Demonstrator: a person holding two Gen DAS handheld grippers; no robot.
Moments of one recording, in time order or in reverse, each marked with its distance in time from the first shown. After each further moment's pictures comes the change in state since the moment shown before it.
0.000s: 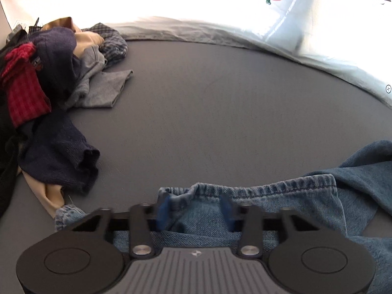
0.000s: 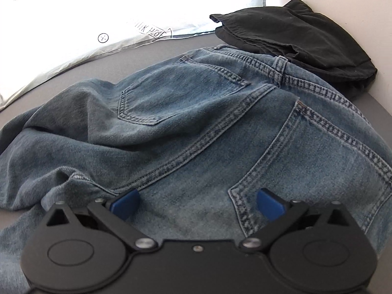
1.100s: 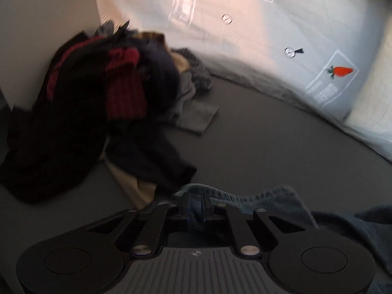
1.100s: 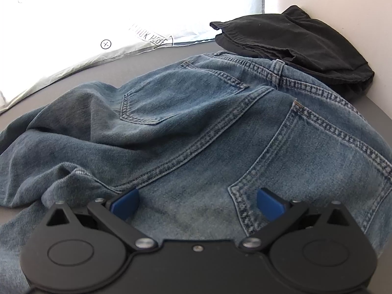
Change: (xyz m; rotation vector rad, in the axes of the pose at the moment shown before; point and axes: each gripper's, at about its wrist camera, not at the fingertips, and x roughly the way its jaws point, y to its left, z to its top) left arm -0.083 0.085 -0.033 -0.298 -0.129 0.112; right arm -0.002 0.000 -0.009 -0.006 -0.053 0.004
